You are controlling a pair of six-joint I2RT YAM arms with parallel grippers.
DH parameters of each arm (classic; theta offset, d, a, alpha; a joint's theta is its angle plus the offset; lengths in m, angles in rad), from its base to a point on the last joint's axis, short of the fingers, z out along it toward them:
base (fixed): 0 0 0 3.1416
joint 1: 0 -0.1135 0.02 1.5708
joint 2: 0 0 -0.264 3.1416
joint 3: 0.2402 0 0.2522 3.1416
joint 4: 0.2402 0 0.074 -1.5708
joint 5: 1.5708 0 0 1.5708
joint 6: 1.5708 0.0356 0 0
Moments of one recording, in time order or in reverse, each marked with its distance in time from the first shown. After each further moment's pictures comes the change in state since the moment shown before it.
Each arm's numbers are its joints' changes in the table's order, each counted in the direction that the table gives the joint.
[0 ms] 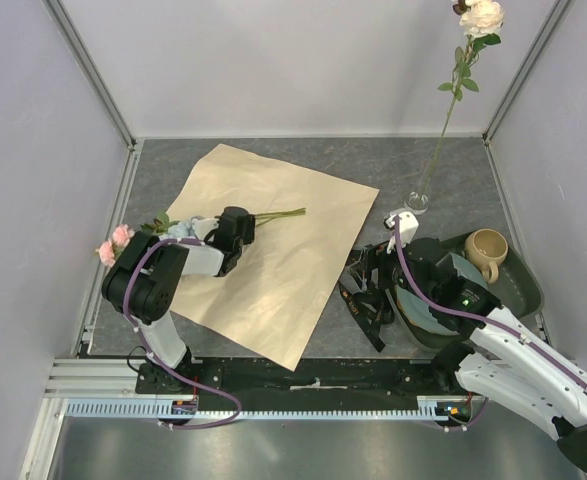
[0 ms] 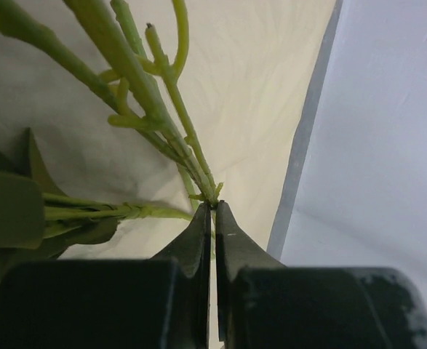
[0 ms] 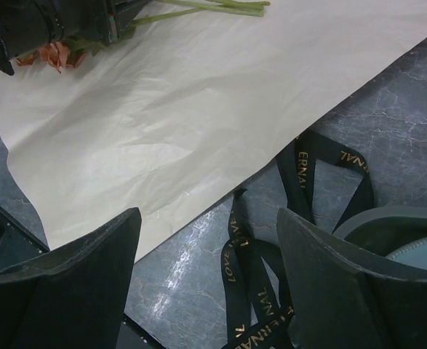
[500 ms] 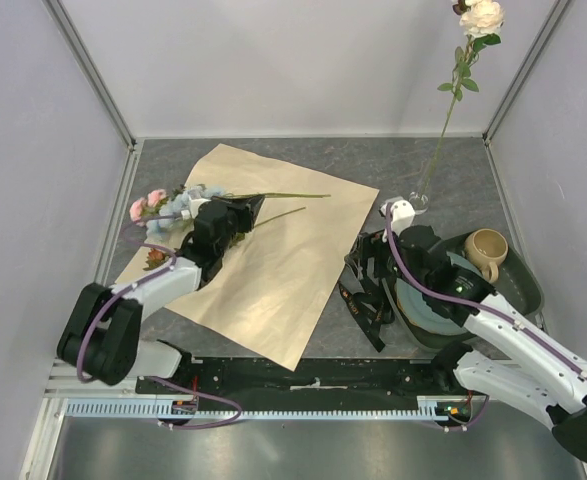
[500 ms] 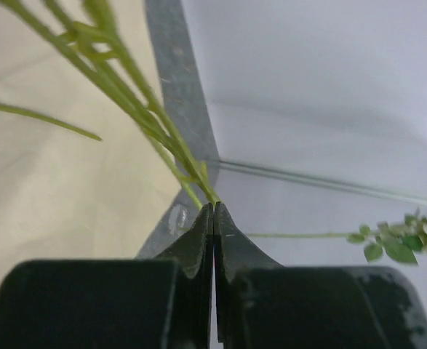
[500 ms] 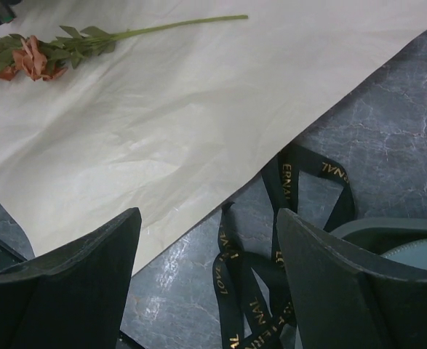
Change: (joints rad) left arm 0.010 -0.339 -0.053 -0.029 0.208 0.180; right arm 0.000 0.074 0.070 0.025 0.067 -0.004
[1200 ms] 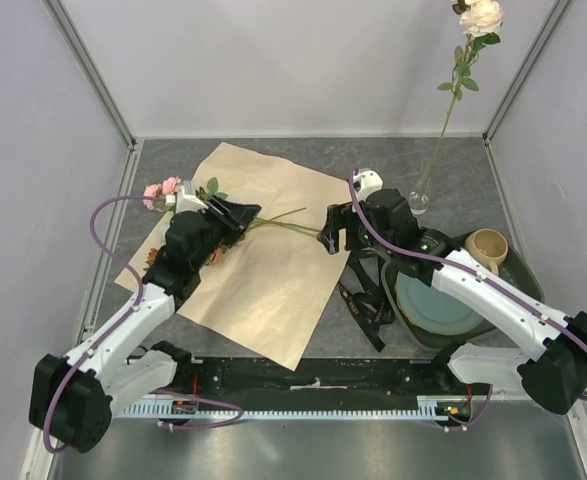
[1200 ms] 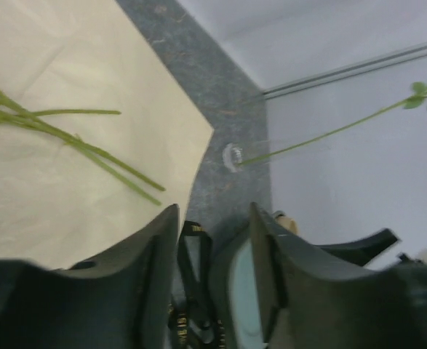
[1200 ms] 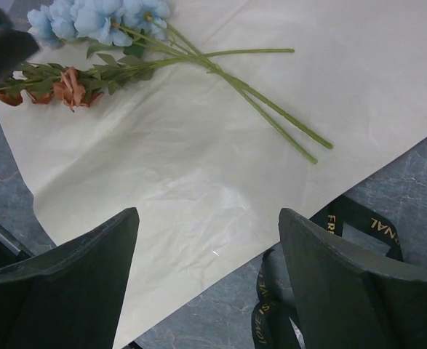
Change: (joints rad) left arm -0.006 -0.484 -0.057 0.277 0.202 0.528; right arm 0.000 0.366 0.288 -0.025 -0.078 0.031
